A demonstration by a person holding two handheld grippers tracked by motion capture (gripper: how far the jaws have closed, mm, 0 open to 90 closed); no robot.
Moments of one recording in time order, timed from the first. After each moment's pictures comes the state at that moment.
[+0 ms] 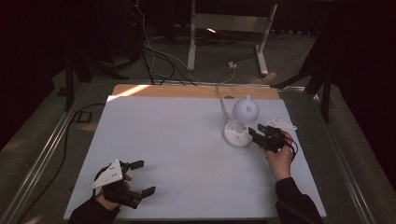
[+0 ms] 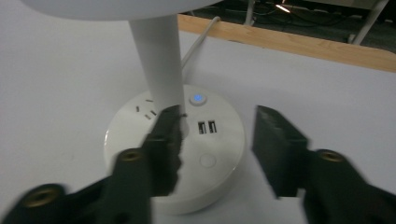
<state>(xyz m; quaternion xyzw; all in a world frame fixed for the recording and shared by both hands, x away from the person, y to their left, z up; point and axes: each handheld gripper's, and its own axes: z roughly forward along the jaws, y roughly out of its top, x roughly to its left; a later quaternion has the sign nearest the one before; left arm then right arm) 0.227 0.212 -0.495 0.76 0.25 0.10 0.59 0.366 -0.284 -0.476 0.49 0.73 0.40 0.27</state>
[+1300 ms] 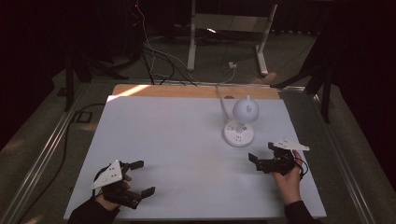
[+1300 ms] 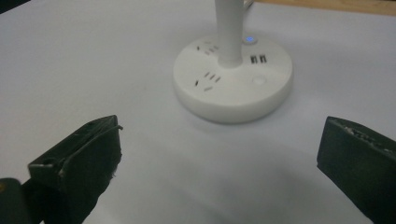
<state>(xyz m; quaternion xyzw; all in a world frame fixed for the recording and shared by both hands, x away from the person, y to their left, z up) 0.226 0.212 -0.495 0.76 0.25 0.10 0.59 0.300 -0.303 -0.488 0.46 0.75 0.44 0.19</state>
